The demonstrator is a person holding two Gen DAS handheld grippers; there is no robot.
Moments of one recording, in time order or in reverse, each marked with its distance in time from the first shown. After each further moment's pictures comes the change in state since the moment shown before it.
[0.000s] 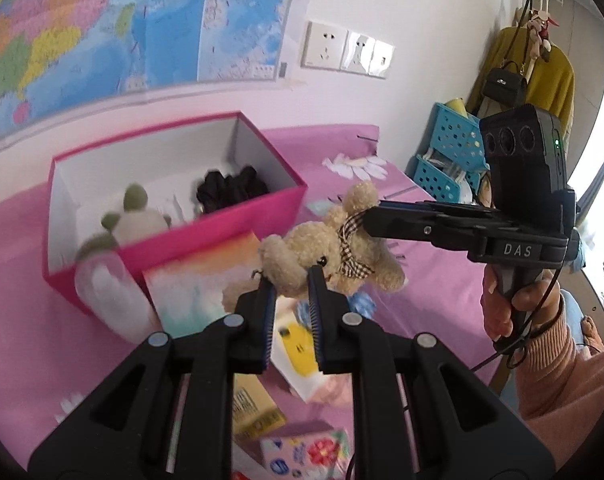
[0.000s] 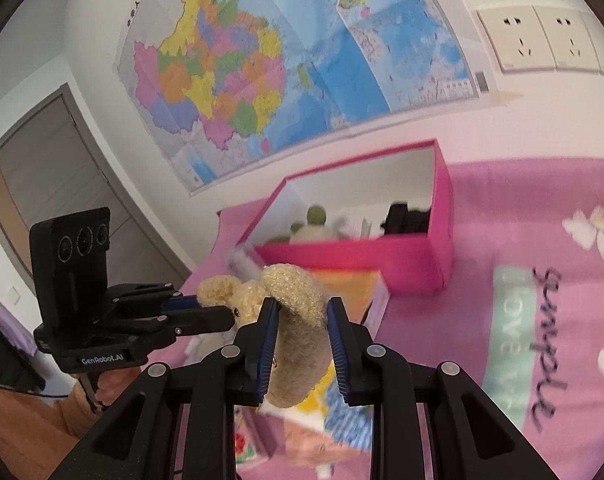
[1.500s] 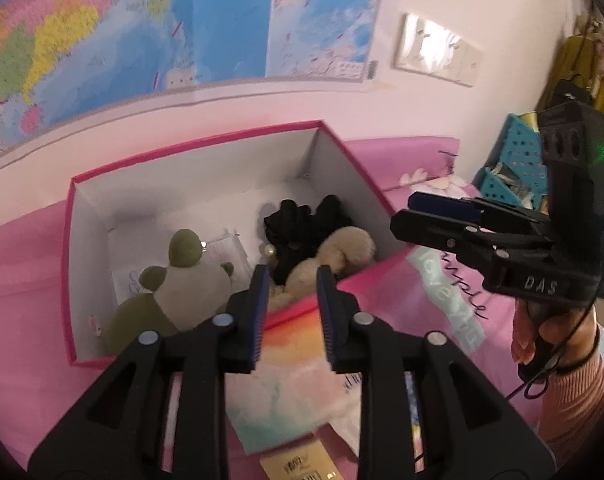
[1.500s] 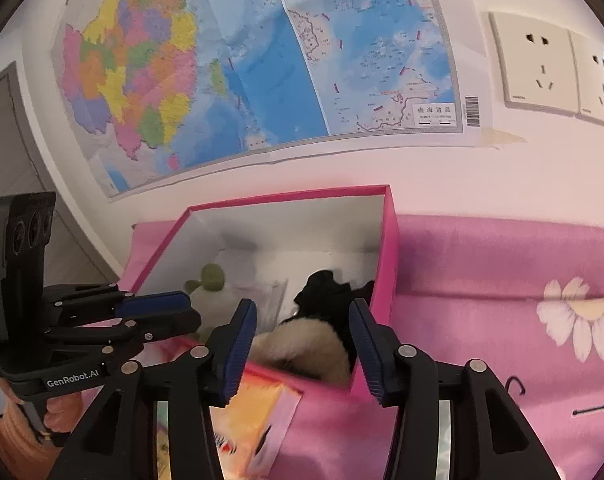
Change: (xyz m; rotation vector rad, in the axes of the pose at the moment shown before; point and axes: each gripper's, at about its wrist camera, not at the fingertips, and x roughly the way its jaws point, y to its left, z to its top) left arm 0.055 0.049 0.054 -0.068 0.044 0.169; right arm 0.077 -0.044 0.075 -0.042 0.025 -0.246
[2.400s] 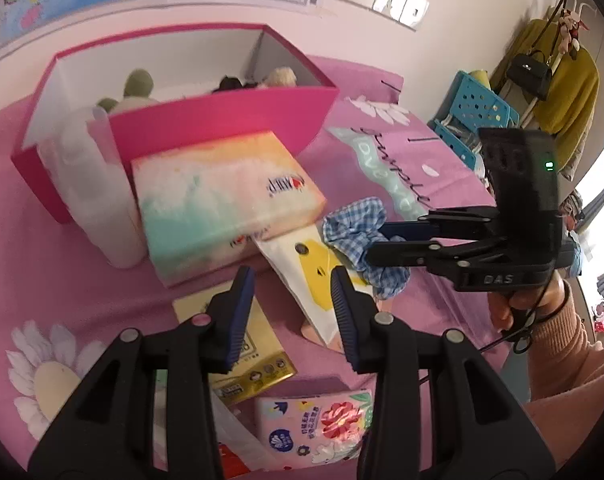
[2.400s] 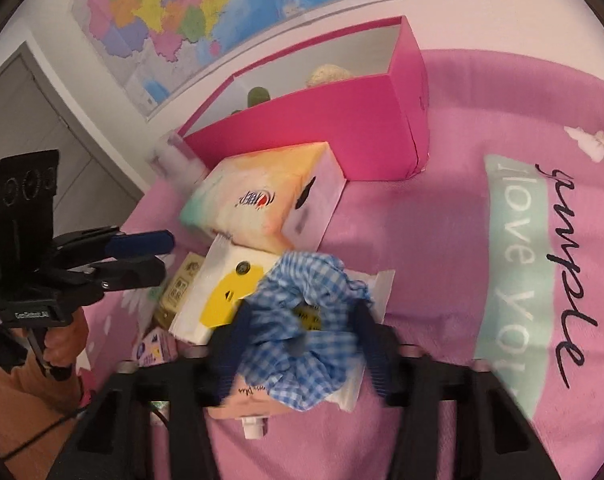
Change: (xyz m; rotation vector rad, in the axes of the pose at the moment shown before) left arm -0.013 -0.023 -0.118 -0.028 0.122 -0.167; right arm -0.018 0.010 -0.135 0.006 0.254 0.150
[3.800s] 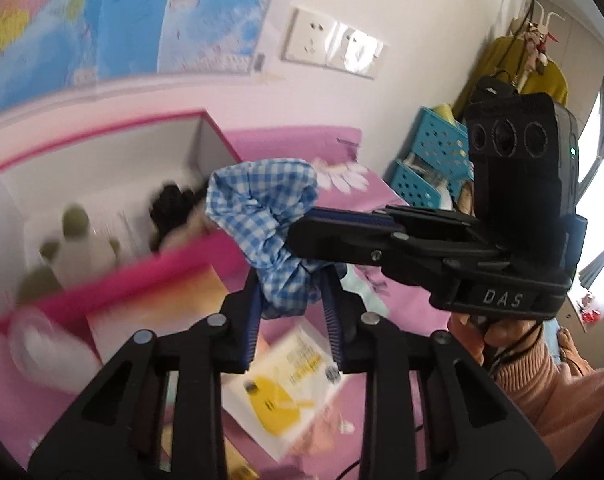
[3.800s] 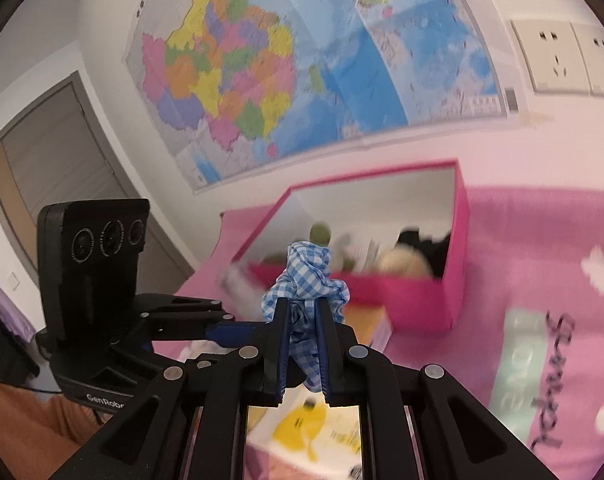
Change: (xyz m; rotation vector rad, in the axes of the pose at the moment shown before) left arm -0.009 -0.027 0.098 0.080 -0.130 -0.106; right arm -0.054 0.026 0.074 -0.074 -0.292 0.103
